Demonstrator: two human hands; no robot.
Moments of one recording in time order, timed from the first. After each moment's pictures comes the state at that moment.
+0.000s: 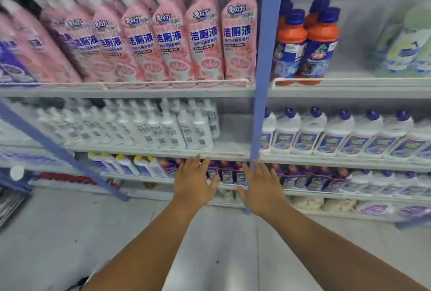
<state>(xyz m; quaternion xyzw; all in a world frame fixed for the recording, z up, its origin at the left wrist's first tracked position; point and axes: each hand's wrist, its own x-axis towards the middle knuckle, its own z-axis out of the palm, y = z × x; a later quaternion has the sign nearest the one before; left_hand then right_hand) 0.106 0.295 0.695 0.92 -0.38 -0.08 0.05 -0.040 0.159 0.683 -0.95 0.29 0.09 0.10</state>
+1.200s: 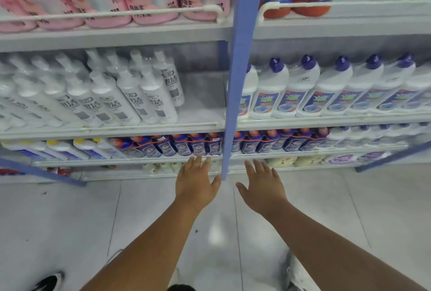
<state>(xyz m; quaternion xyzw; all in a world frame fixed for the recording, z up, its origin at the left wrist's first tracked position) 0.102 0.235 0.546 0.87 -0.45 -0.21 0.03 -0.061 0.128 0.551 -0.88 0.40 0.18 0.16</state>
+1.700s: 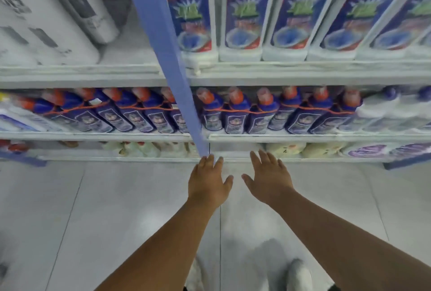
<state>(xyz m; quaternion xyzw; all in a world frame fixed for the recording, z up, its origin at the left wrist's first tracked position) -0.003 0.112 0.276 0.87 -0.42 -0.24 0.02 -0.129 -0.013 0.284 -0.90 0.36 0.22 0.13</state>
